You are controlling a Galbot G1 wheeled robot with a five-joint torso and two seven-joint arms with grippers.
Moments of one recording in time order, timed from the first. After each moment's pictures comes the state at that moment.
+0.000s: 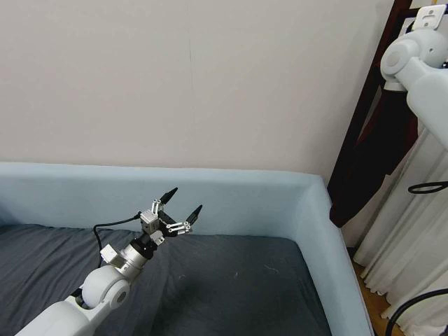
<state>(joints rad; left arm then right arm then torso) 0.91 -0.77 -0.07 -1.76 -0.76 -0.50 0.24 0.63 0.94 -0.54 0.93 1.30 -0.57 0.96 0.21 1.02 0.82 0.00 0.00</state>
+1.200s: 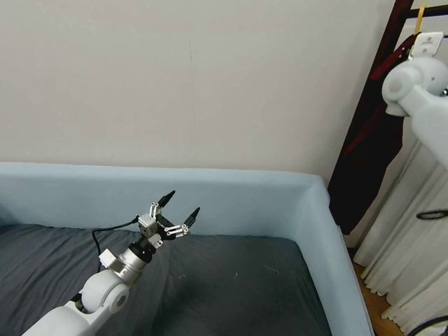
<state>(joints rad) 1.01 -0.81 -0.13 -1.77 -0.74 -0.52 0.23 0.22 0.61 -0.31 1.54 1.27 -0.36 0.75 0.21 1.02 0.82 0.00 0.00</state>
